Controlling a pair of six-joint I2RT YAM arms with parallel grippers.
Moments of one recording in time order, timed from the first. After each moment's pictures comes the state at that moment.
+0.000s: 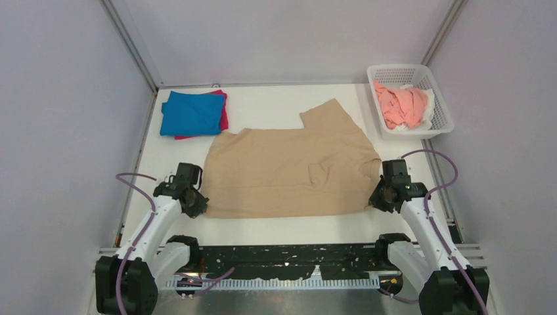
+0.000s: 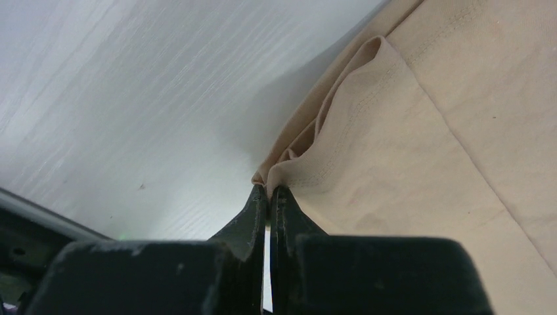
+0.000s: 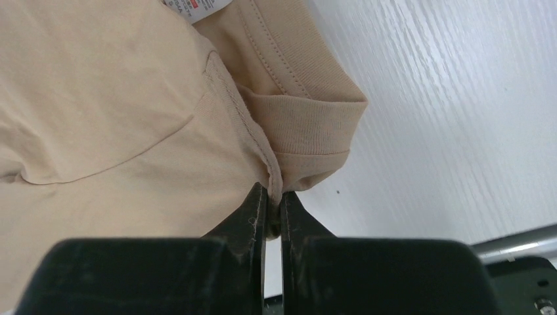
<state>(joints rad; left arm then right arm) -0.12 0.98 0.55 -0.82 -0.19 -0.94 0.04 0.88 0.52 -0.74 0.08 0.60</state>
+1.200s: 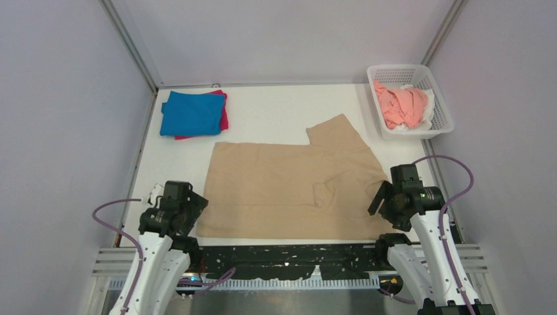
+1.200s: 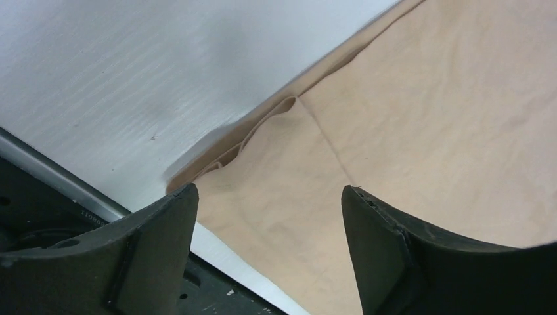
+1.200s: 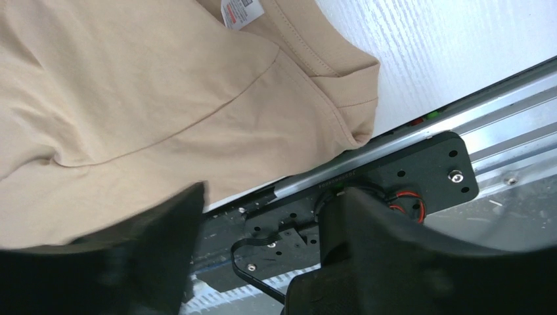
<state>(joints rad) -0.12 0.55 0.51 -1.08 -0.20 -1.13 0.04 0.72 0.71 -1.27 0.10 0.58</state>
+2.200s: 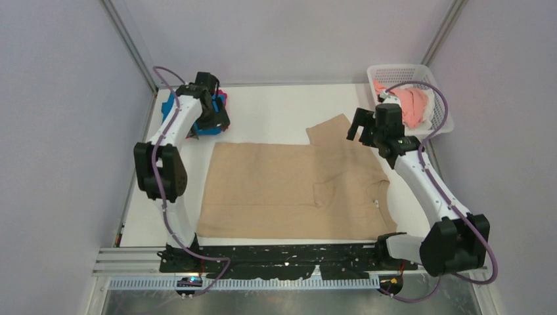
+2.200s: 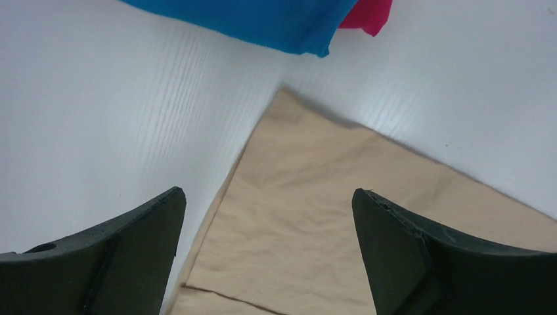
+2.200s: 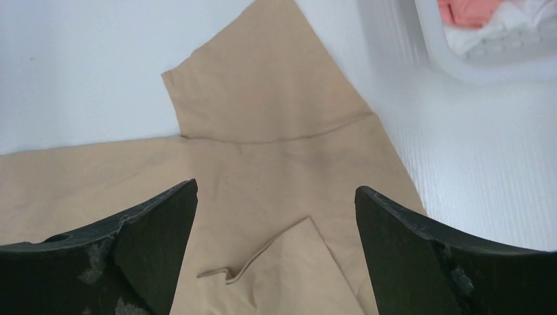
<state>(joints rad) -0.15 1.87 1.71 -1.00 -0.24 -0.52 0.14 1.20 0.98 -0.42 0.10 0.37</state>
